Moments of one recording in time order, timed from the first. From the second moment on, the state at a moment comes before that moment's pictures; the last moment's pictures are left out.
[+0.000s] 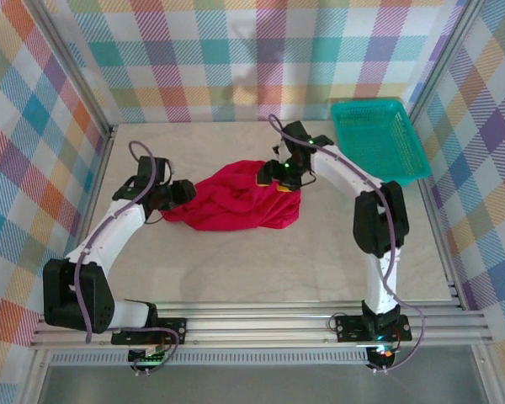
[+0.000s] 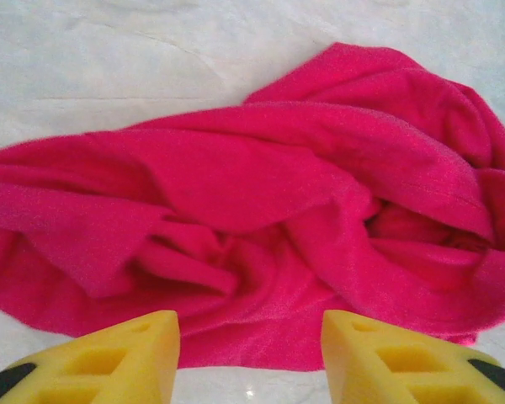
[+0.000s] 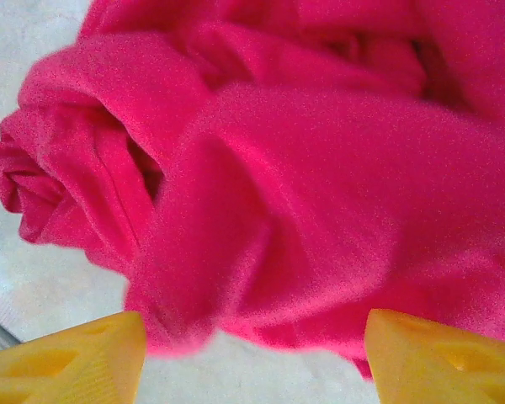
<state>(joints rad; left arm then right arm) -0.17 1.35 1.00 -0.53 0.17 -0.52 0.49 2.05 1.78 -0.88 -0.41 0.47</state>
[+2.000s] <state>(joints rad) -0.62 1.66 1.07 -0.41 0.30 -0.26 0.44 1.64 1.17 -0.81 -0.35 0.52</state>
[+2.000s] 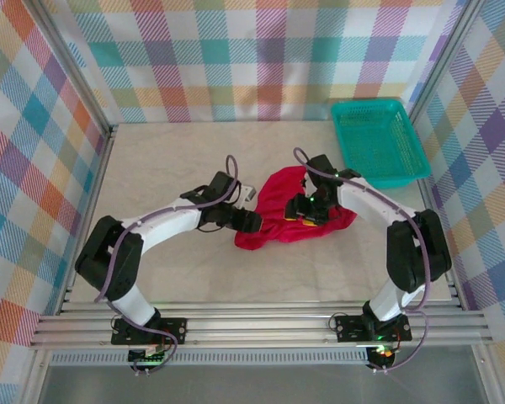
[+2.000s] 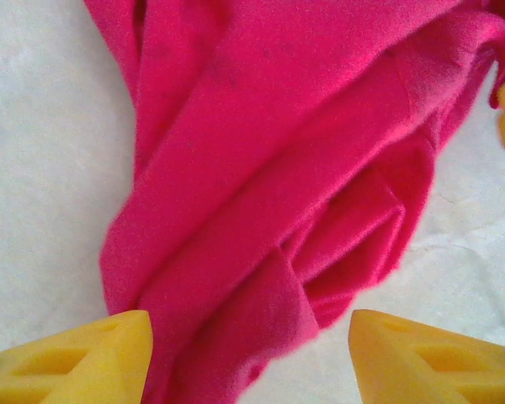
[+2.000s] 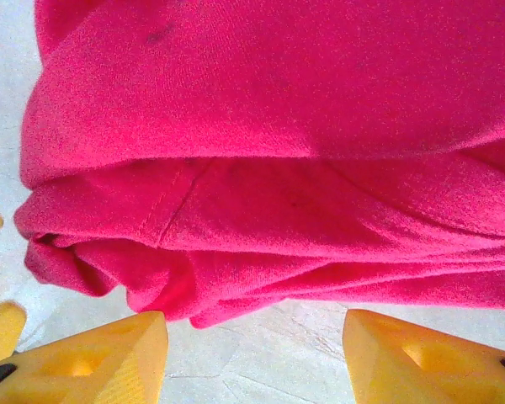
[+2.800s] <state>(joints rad) -0.61 1.73 1.26 -0.55 0.30 -0.30 0.56 1.62 1.06 -0.58 -0.43 0.71</state>
